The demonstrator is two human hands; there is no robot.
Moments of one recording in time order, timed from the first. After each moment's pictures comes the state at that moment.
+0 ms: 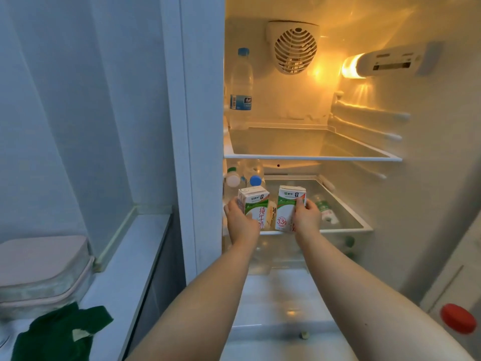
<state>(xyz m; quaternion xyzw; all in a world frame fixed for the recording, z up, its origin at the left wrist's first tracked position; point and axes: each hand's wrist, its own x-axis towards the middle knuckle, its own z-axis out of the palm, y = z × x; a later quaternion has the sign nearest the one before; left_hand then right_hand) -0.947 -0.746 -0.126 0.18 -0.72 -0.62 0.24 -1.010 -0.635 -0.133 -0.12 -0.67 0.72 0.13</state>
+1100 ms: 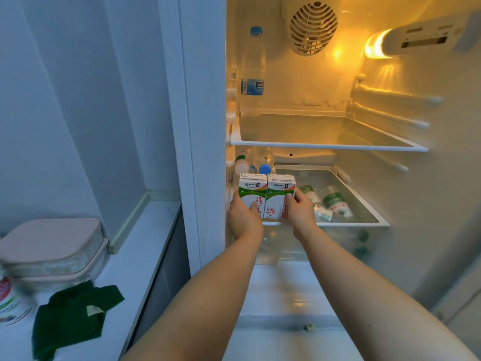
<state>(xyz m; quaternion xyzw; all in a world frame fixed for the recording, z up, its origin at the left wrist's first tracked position) -0.965 -0.751 -0.154 0.26 -0.76 -0.53 0.28 -1.018 -0.656 -0.153 0.02 -0.72 0.69 0.05</state>
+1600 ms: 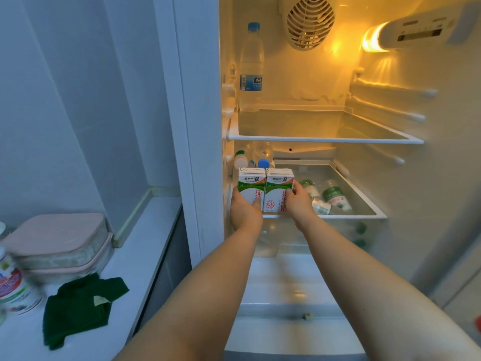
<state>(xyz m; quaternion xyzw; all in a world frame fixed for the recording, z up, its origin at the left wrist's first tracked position) -0.954 -0.747 -0.145 0.25 -0.76 -0.55 0.23 -1.007 -0.649 -0.137 0.03 -0.77 0.63 0.03</state>
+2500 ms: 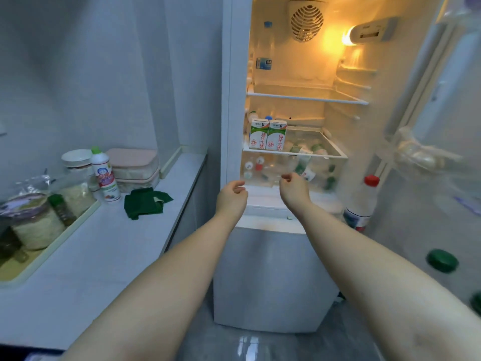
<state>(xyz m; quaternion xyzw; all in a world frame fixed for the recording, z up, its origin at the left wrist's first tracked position) -0.636 -0.718 -0.167 0.18 -0.75 -0.61 0.19 -0.700 -0.584 -0.135 0.07 -0.88 0.47 0.04</state>
